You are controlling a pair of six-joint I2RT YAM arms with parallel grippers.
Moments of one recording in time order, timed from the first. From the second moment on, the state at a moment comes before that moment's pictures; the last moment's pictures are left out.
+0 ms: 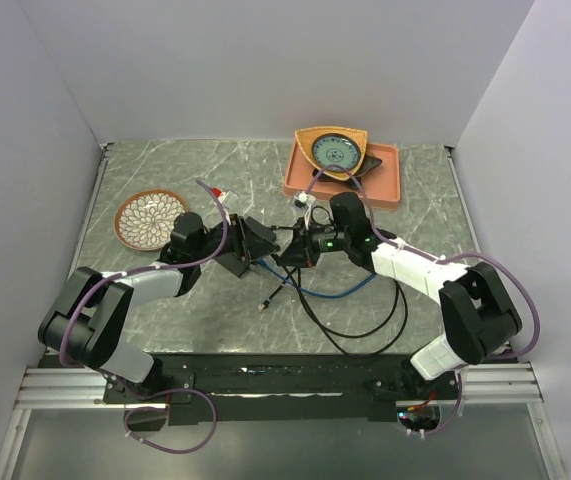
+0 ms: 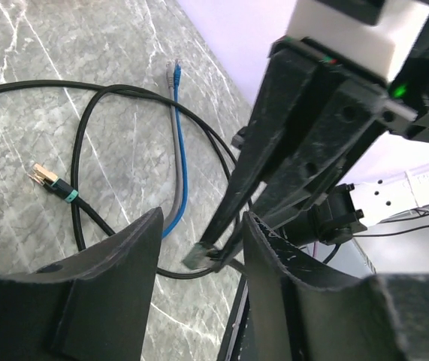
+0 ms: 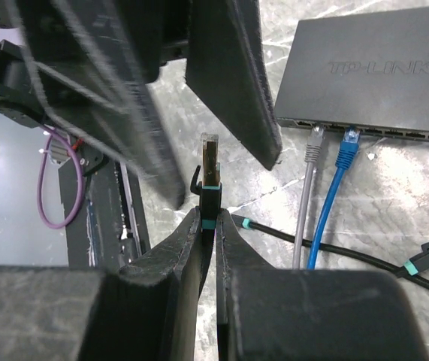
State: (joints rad) left arm -0.43 1.49 0.59 0.83 0.78 -0.77; right arm 0.54 1.51 0.89 0.09 -0.84 0.15
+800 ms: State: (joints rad) left arm -0.46 1.42 0.59 0.84 0.72 -0.79; right arm 0.56 1.39 0.90 0.01 -0.70 0.14
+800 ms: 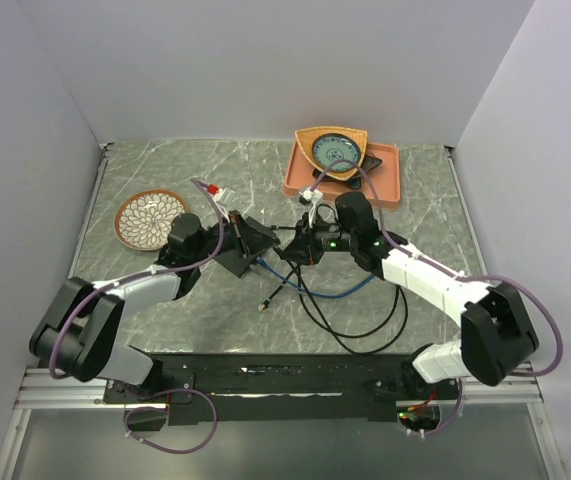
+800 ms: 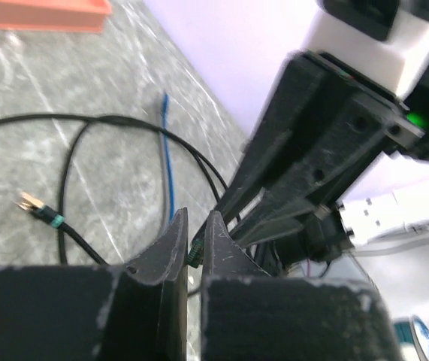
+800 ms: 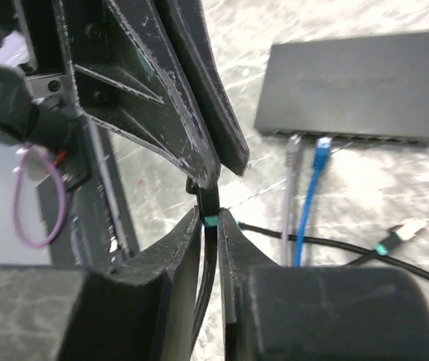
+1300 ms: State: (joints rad) left arm -0.45 1.27 0.62 0.51 0.43 -0.89; right arm 0.74 1.23 0.94 -0.07 -0.19 0.07
